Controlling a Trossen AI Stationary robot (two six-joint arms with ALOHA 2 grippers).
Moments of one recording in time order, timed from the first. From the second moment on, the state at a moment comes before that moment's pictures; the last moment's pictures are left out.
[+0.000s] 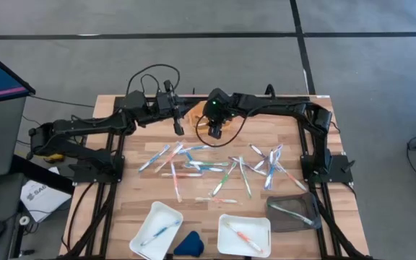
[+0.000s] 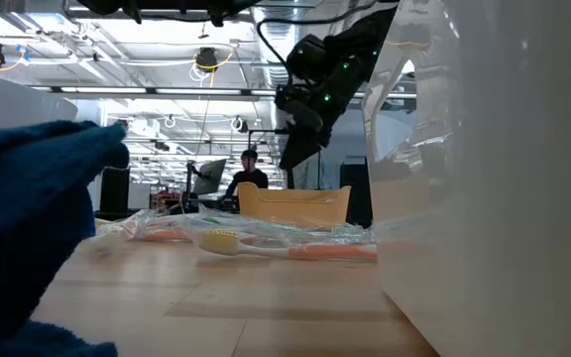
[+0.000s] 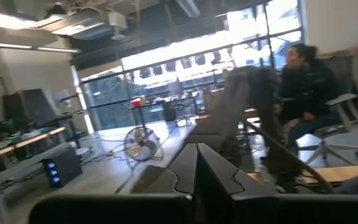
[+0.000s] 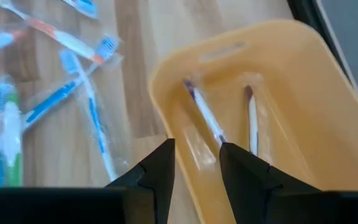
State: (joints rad) left arm 0.31 1.21 0.87 0.55 0.08 0.22; right arm -0.38 1.96 1.53 -0.49 -0.08 -0.19
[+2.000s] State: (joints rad) left arm -0.52 1.24 0.87 0.65 -0.02 0.29; right arm 0.47 1.59 1.26 -0.39 0.62 0.00
